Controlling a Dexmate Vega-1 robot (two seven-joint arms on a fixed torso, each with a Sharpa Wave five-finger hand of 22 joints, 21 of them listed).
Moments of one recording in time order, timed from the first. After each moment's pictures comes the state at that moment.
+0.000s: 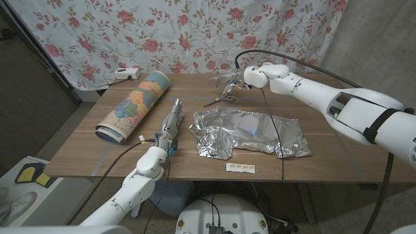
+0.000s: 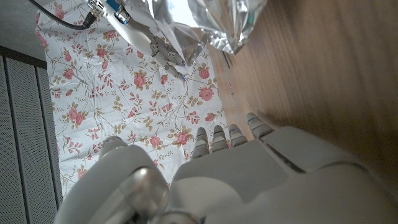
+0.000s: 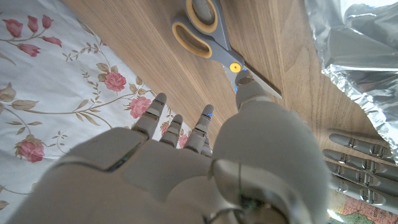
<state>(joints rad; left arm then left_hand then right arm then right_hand) 1.11 0.49 0.40 -1.52 -0.53 -0.38 0.16 0.37 0.06 -0.01 -0.02 0.21 0.04 -0.04 0.19 0.18 0.00 0.02 0.22 0.20 -0.08 0.03 0.18 0.18 0.00 0.11 0.19 0.17 0.00 -0.39 -1.14 -0.96 -0.71 0.26 0.26 1.08 0.11 0.27 -0.15 0.19 -0.17 -0.06 0.19 0.19 0.29 -0.20 0.23 0.30 -0.03 -0.03 0.22 0.20 0.19 0.09 0.18 0.17</state>
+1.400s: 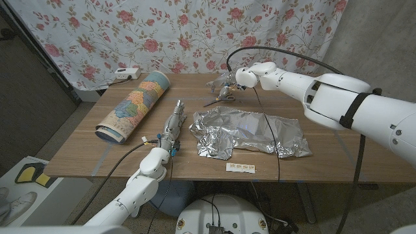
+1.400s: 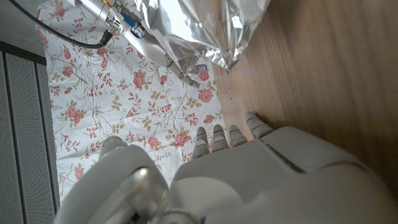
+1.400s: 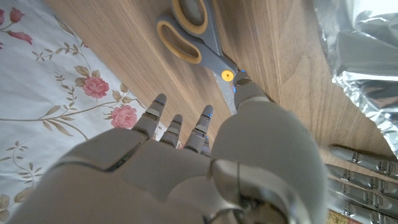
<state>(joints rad) 1.10 0.47 0.42 -1.48 -0.54 -0.40 0.15 0.37 0.06 -0.01 -0.03 0.21 0.05 -0.03 0.20 0.18 0.00 0.03 0.22 0.20 -0.08 0.04 0.18 0.18 0.00 0.10 0.19 0.17 0.14 -0.15 -1.33 -0.53 -0.66 0.35 0.19 1.09 0.12 0.28 -0.16 0.20 -0.17 -0.06 0.20 0.19 0.29 -0.21 0.23 0.32 -0.03 -0.03 0.22 0.20 0.17 0.10 0.18 0.16</state>
